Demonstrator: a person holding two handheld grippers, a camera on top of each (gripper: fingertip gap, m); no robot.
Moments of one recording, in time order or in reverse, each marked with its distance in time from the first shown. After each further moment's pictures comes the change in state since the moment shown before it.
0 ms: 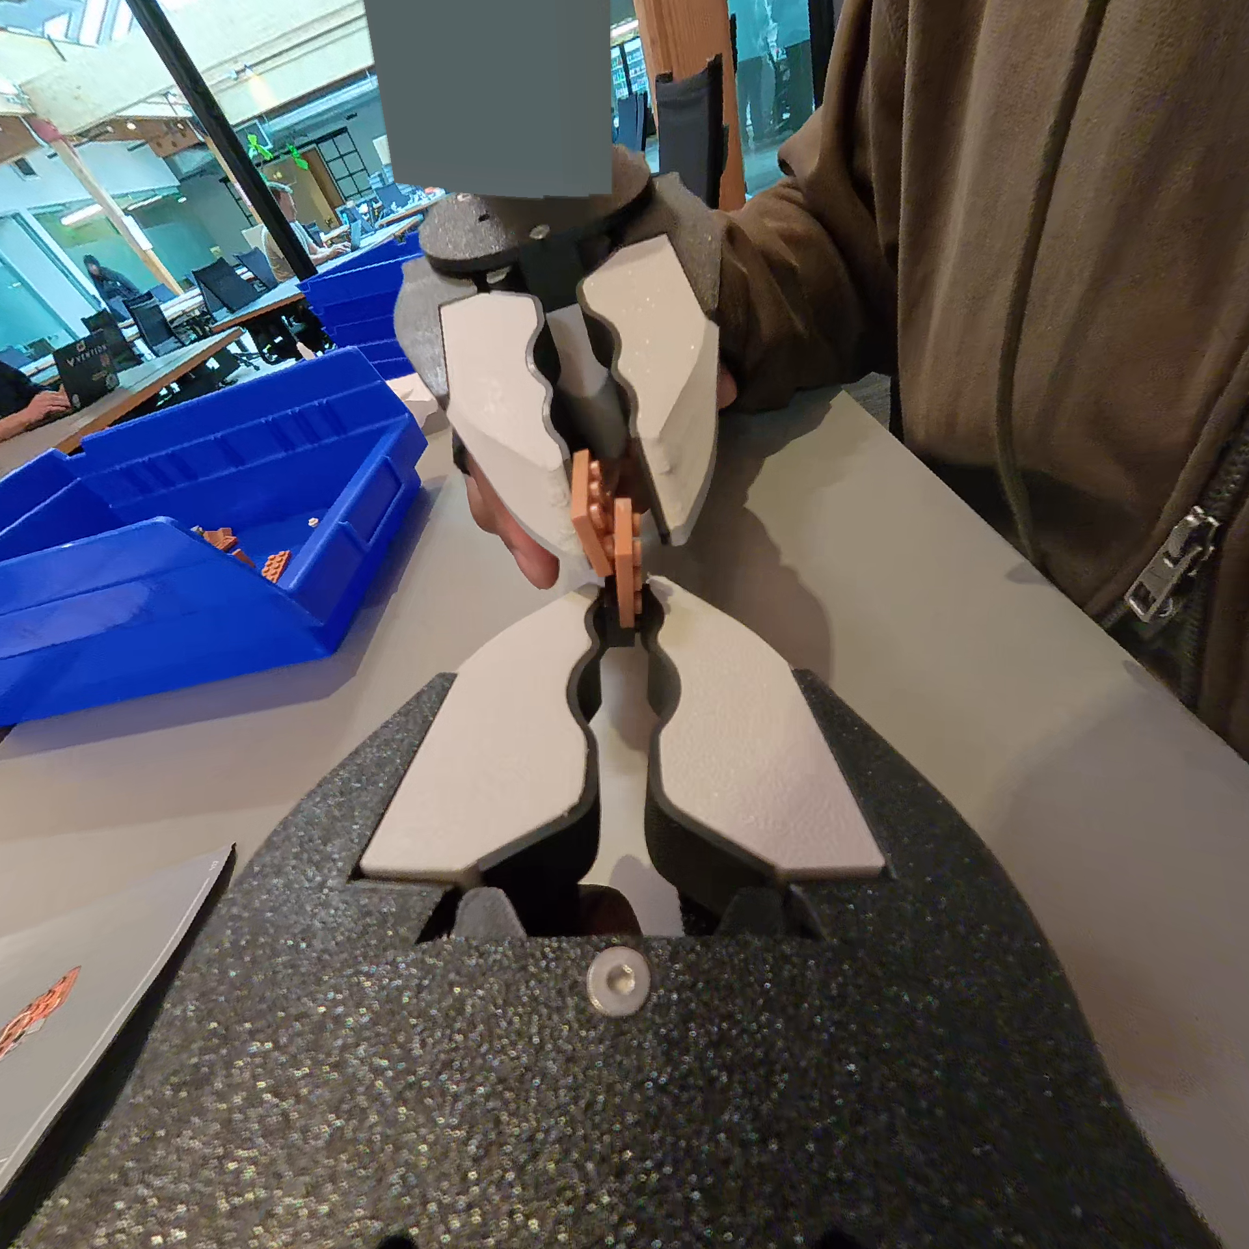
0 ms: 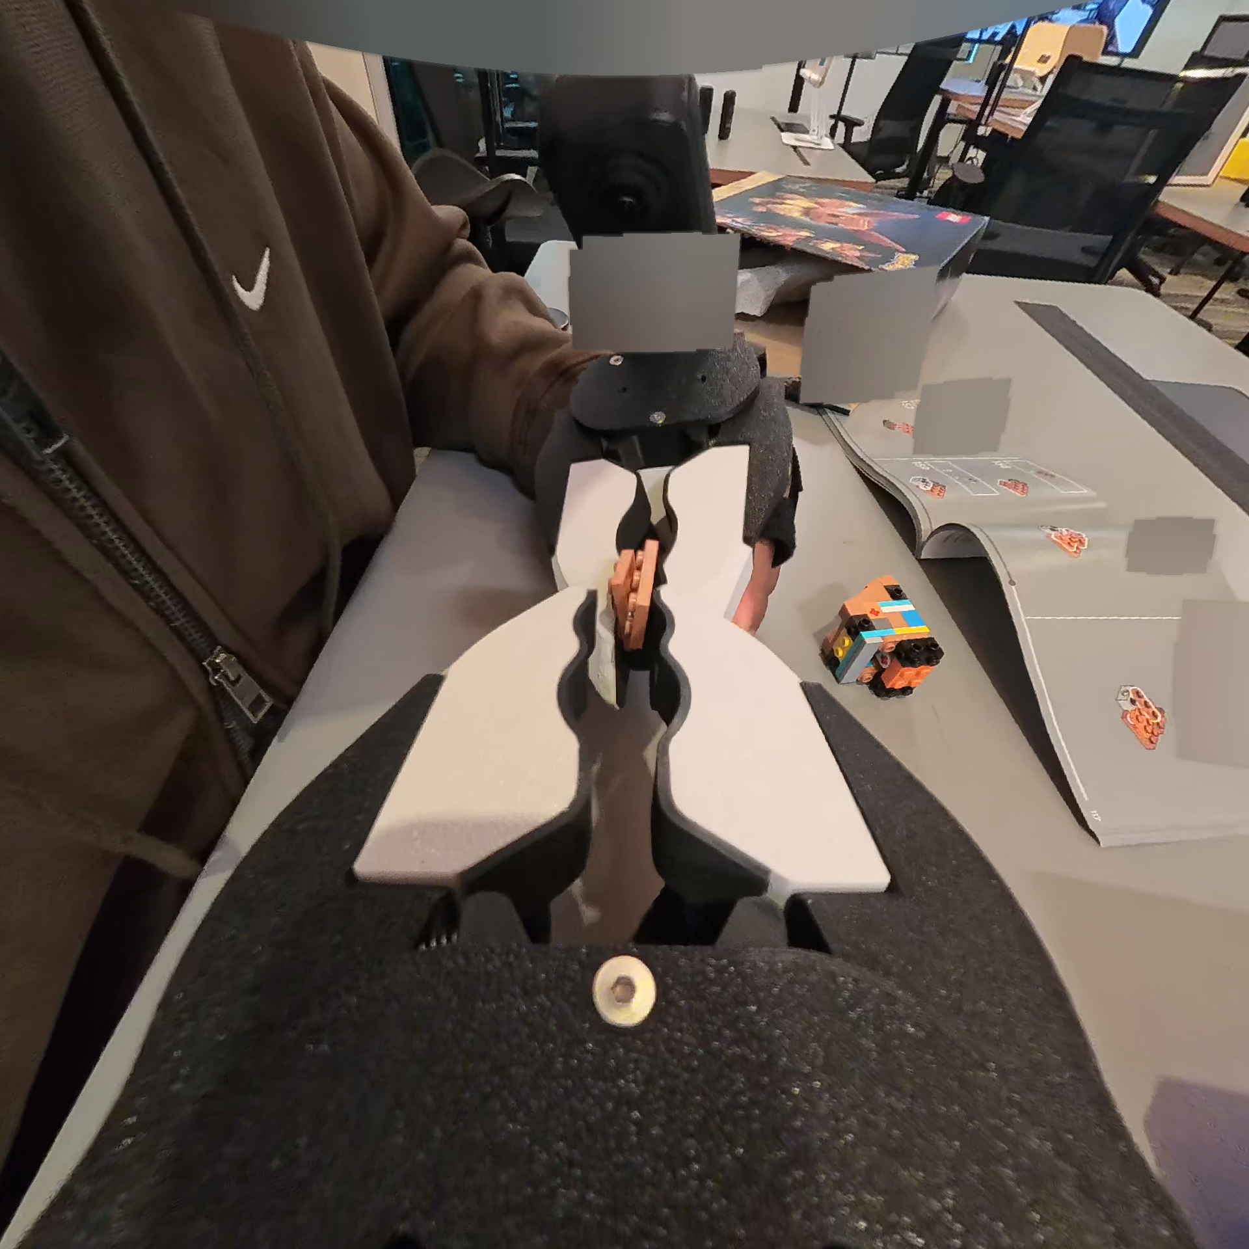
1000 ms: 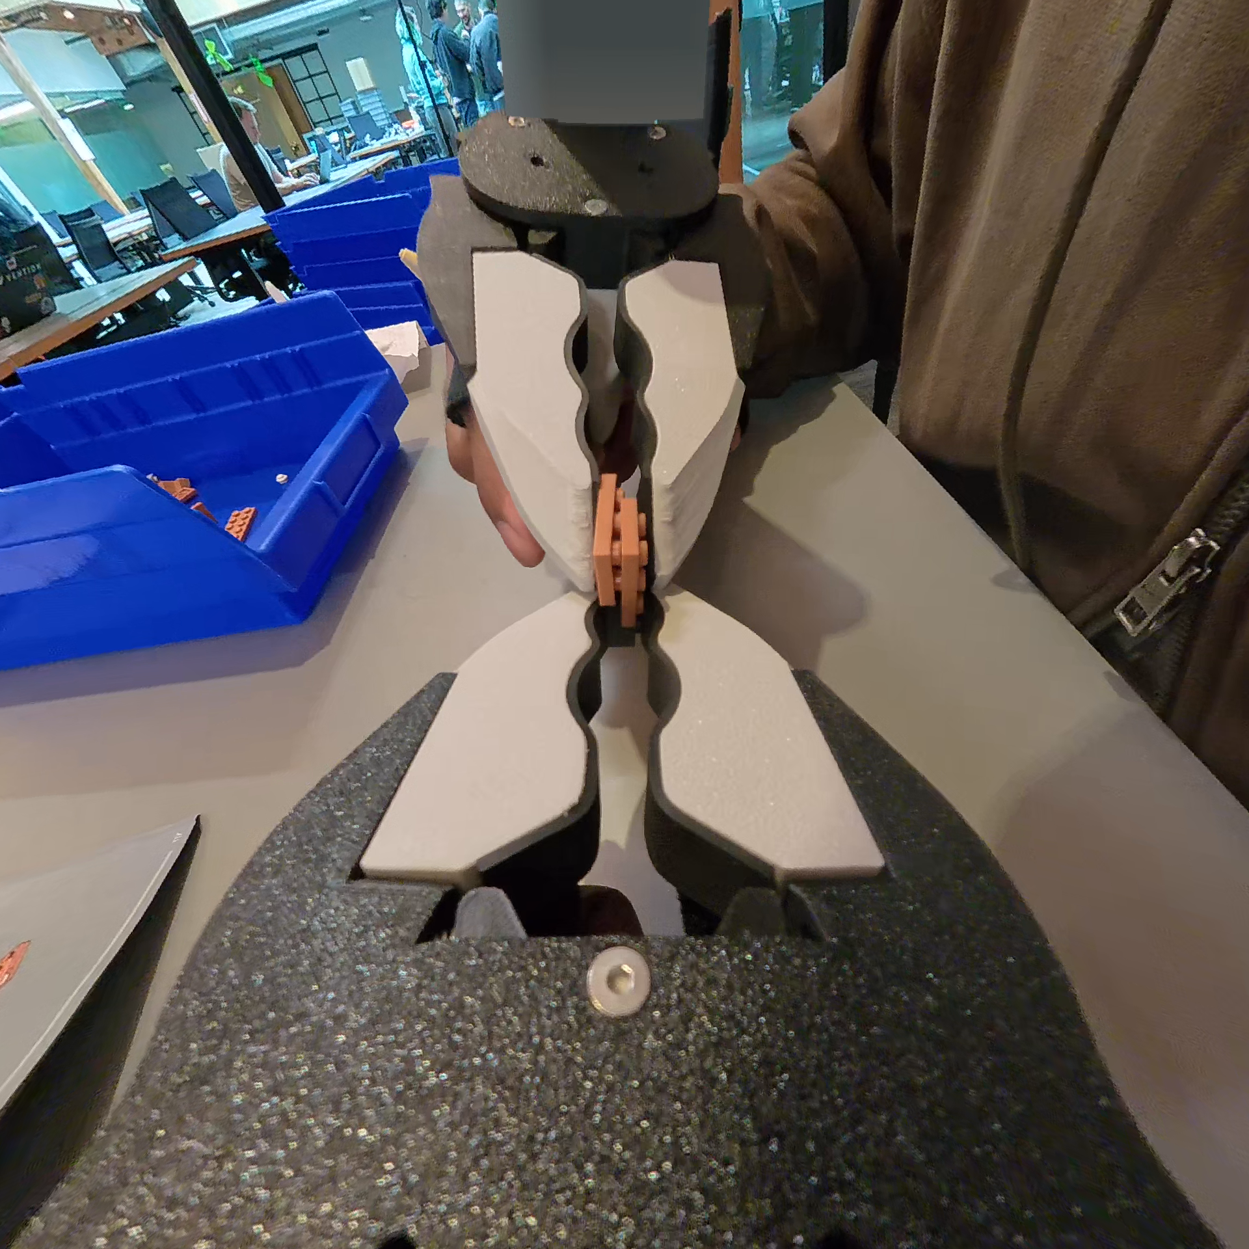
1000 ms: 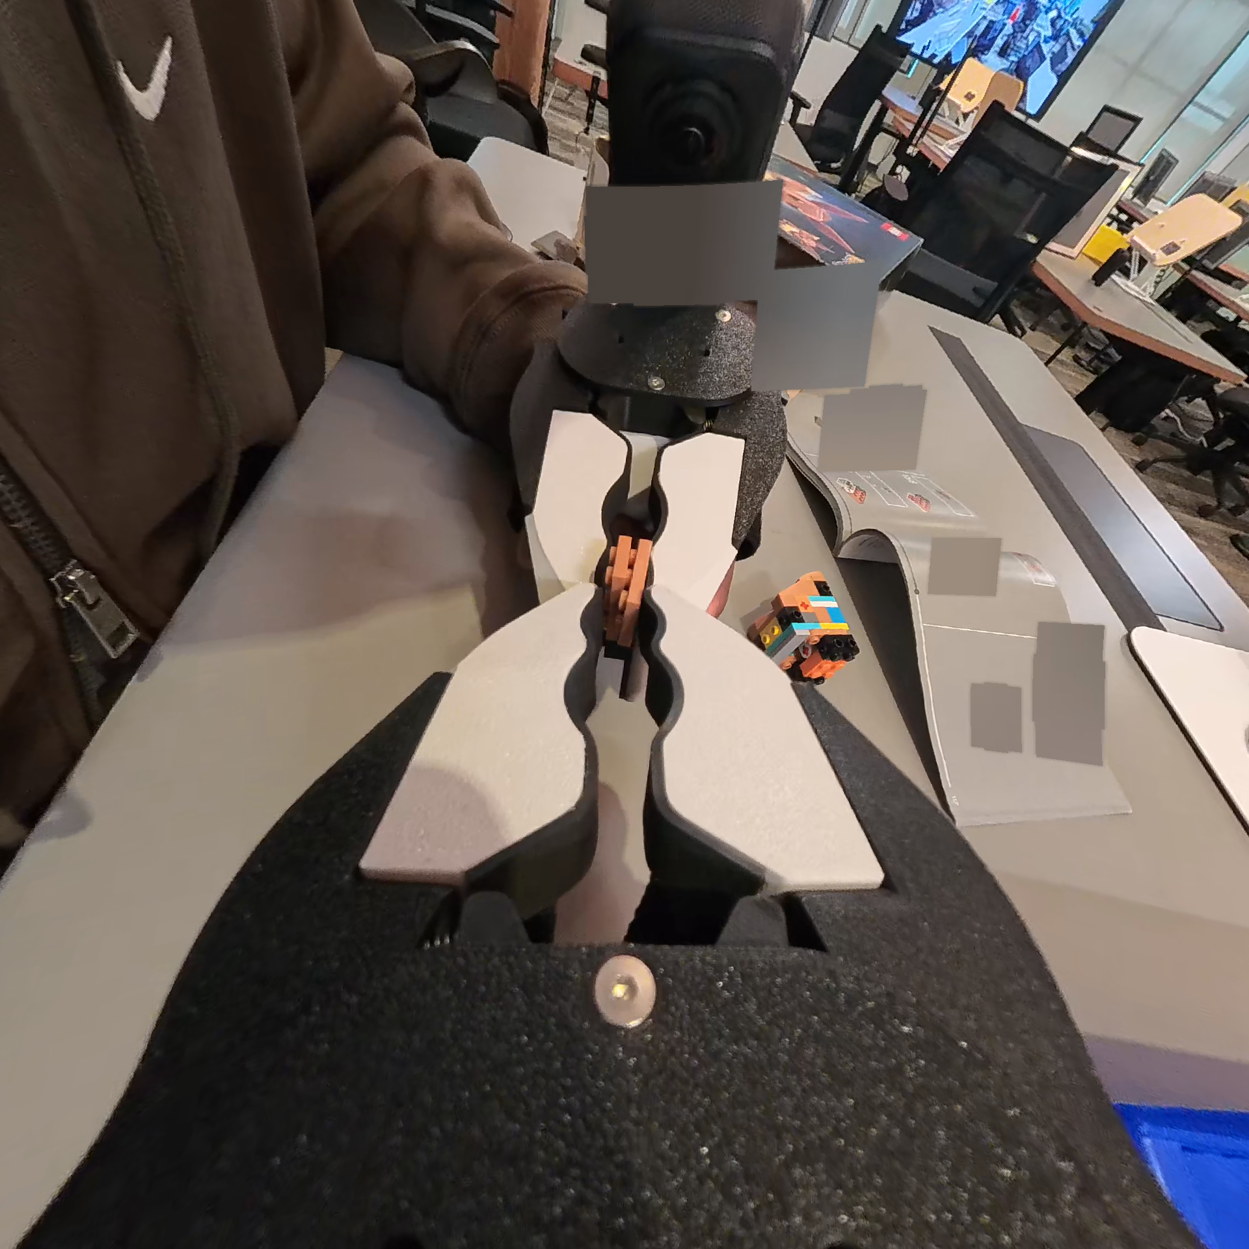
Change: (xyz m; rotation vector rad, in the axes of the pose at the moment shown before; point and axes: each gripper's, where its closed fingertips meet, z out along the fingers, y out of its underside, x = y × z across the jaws) left arm -0.001 0.006 0.001 -0.048 0.023 -0.073; right arm 0.008 0.011 0.003 -0.082 0.114 -0.207
